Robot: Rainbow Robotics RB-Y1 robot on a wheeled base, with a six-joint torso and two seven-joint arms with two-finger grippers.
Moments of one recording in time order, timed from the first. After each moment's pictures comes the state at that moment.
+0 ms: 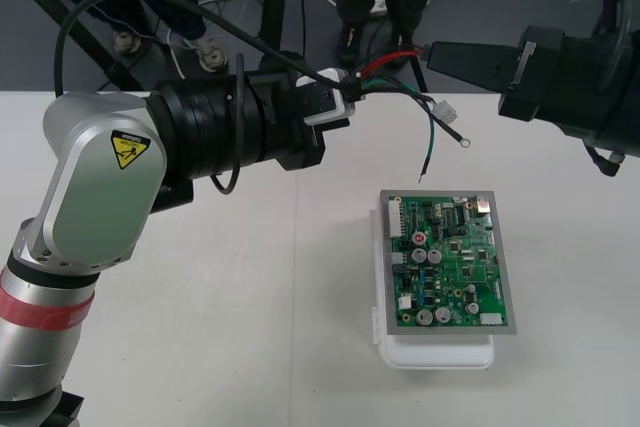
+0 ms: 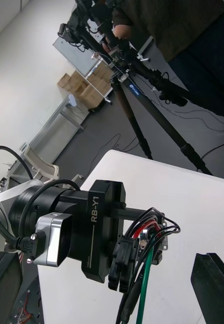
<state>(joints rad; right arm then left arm) -0.30 -1.11 0.19 -2.11 0.96 -0.55 -1.19 -0.41 0.30 -0.20 -2.03 -2.23 -1.06 0.40</state>
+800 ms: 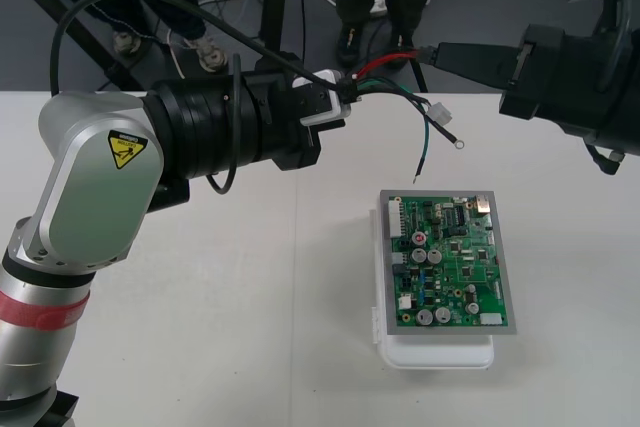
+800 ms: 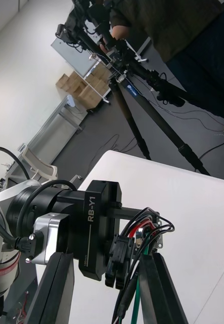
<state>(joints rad) -0.30 -1.11 0.20 -2.10 0.96 -0.55 -1.19 -0.41 0.32 -0.20 -2.03 -2.23 -1.06 0.40</state>
